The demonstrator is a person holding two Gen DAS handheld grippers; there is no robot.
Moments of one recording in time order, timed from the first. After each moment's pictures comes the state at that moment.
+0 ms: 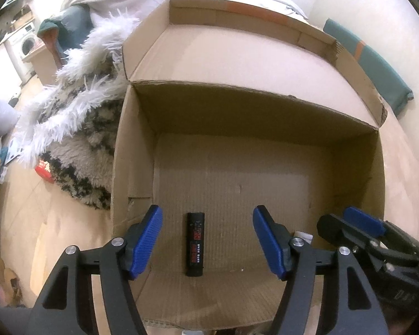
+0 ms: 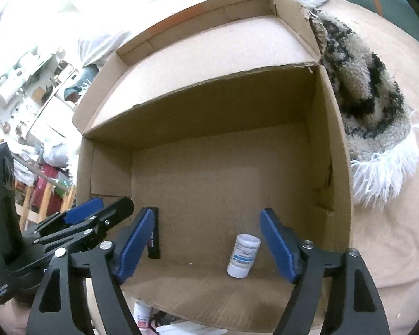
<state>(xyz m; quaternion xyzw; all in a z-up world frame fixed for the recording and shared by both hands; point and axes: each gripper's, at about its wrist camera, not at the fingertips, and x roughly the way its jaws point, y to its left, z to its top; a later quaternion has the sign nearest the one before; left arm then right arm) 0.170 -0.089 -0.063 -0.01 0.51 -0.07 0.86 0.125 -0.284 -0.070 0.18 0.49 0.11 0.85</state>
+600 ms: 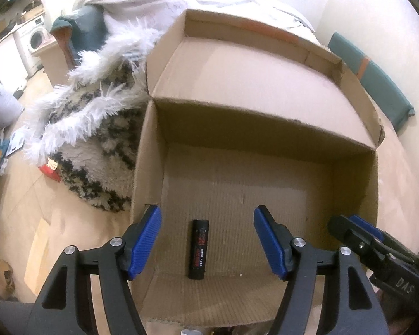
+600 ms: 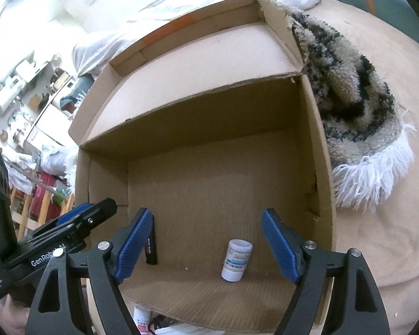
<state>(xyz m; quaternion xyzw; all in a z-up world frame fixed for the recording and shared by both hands) 0.164 -0.069 -0.042 -0.04 0.49 -0.06 0.87 0.126 -0.289 -0.067 0.20 0.47 0.09 0.85</state>
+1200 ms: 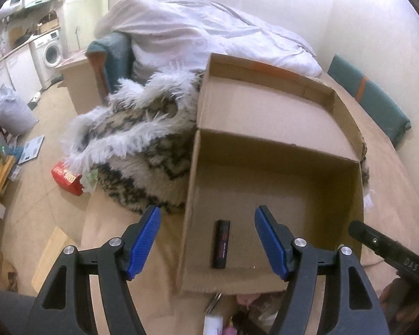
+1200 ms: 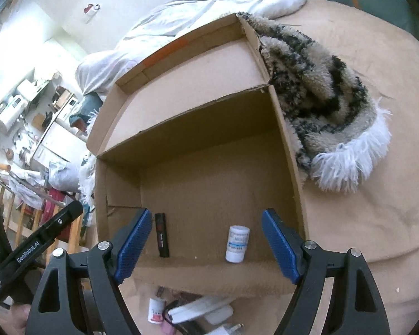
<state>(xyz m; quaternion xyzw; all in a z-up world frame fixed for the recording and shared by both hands) 0.112 -0.036 0.003 -0.04 0.44 -0.04 0.90 0.084 -0.308 -0.043 0.23 0.45 0.09 0.86</state>
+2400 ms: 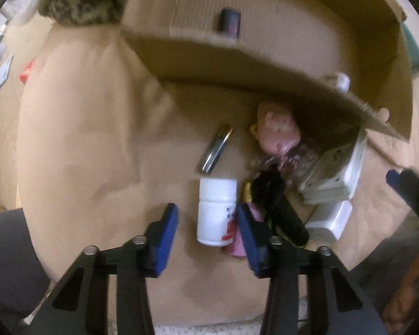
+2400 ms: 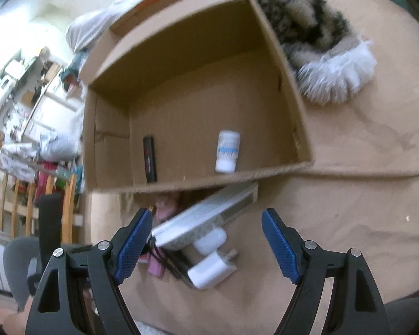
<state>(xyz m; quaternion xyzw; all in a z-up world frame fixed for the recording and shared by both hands) 0.062 -0.047 -0.155 -0.04 0.70 -0.07 0.70 0.027 -0.281 -0.093 0.21 0.57 0.10 0.79</state>
